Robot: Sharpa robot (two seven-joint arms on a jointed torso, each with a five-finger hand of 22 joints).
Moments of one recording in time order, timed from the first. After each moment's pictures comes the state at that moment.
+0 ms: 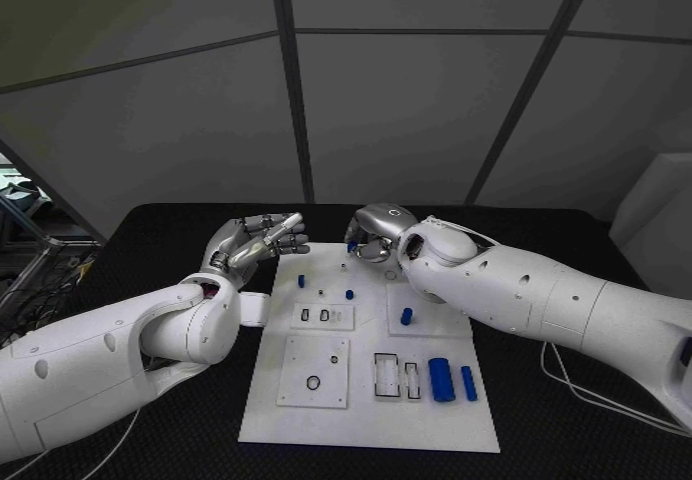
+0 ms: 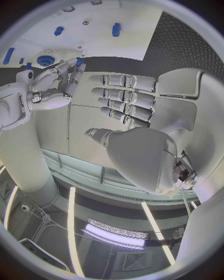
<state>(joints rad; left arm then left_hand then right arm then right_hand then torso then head) 1.08 -0.88 0.10 1.61 -0.02 -0.47 0.48 1.40 -0.01 -0.04 0.08 0.09 0.91 0.23 0.09 0.07 0.97 0.19 0.11 0.06 1.05 0.13 0.15 0.12 0.17 0.86 0.24 0.45 0.21 1.22 -0.38 0.03 1.05 -1.66 -0.34 -0.04 1.28 0.00 0.46 -0.25 0.21 1.11 0.16 0.08 0.08 1.21 0.09 0.06 0.07 1.45 0.02 0.21 0.39 0.06 1.38 0.12 1.45 1.31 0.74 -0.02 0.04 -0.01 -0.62</state>
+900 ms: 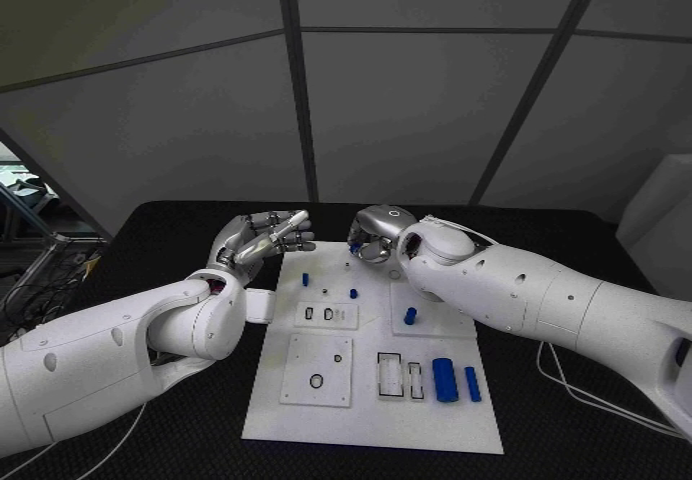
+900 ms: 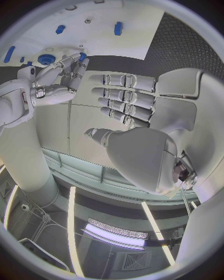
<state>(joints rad) 1.08 -0.88 0.10 1.61 -0.02 -0.47 0.48 1.40 -0.01 -0.04 0.07 0.09 0.91 0.23 0.09 0.07 0.97 0.19 0.11 0.06 1.05 0.14 0.15 0.12 0.17 0.86 0.24 0.45 0.21 1.23 -0.35 0.03 1.01 -1.66 -0.29 -0.07 1.27 -0.01 0.47 -0.24 0.21 1.10 0.17 0.07 0.08 1.20 0.10 0.06 0.07 1.45 0.02 0.20 0.39 0.06 1.37 0.12 1.45 1.31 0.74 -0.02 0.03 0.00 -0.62</state>
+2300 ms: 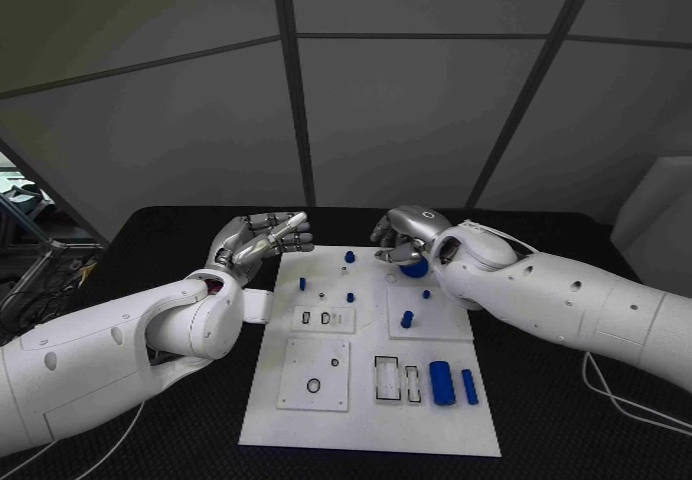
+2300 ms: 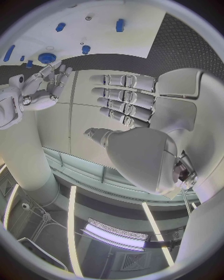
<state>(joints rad) 1.09 -0.88 0.10 1.59 -0.02 -0.44 0.48 1.40 -0.01 -0.05 0.05 0.09 0.93 0.22 0.09 0.07 0.99 0.17 0.11 0.07 1.05 0.13 0.15 0.12 0.17 0.84 0.24 0.45 0.21 1.22 -0.55 0.03 1.19 -1.57 -0.38 -0.05 1.21 -0.12 0.41 -0.14 0.21 0.98 0.19 0.08 0.08 1.20 0.10 0.16 0.10 1.47 0.03 0.19 0.42 0.08 1.37 0.14 1.44 1.31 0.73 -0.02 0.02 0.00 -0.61</state>
